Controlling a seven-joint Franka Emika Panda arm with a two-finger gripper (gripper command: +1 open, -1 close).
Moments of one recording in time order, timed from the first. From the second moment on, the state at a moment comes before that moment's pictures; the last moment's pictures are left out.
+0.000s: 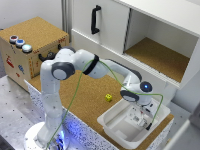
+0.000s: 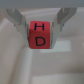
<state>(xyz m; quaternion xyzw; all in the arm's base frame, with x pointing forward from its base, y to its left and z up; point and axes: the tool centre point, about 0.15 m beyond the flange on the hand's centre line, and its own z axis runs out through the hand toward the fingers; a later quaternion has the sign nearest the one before) 0.344 -0.399 0.320 -0.98 -0.02 -0.16 0.07</state>
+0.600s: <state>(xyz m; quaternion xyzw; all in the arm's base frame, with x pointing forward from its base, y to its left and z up) 0.301 -0.269 0.343 -0.97 -0.07 -0.19 0.12</state>
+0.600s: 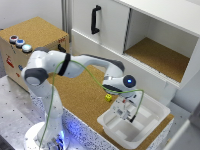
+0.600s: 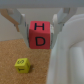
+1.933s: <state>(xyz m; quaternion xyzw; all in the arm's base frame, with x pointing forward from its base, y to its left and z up) 0.358 -0.164 0.250 -0.98 -0.06 -0.16 0.02</state>
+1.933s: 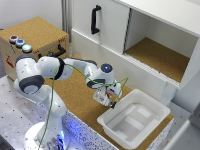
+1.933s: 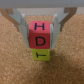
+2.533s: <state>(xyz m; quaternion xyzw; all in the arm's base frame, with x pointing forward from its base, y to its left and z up) 0.364 -0.156 0.242 -0.99 -0.05 -0.15 0.01</state>
